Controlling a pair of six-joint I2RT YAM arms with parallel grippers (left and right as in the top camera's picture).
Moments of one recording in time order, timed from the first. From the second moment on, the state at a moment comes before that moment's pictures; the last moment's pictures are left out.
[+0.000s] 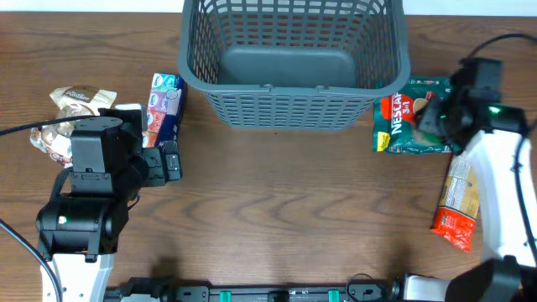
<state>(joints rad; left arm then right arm) -0.06 0.96 1.09 -0.97 0.02 -0.11 -0.19 1.47 1.31 -0.92 0.13 0.27</state>
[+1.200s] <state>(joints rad) -0.06 0.96 1.09 -0.97 0.02 -0.11 0.25 1.84 1.88 -0.81 -0.18 -0.30</state>
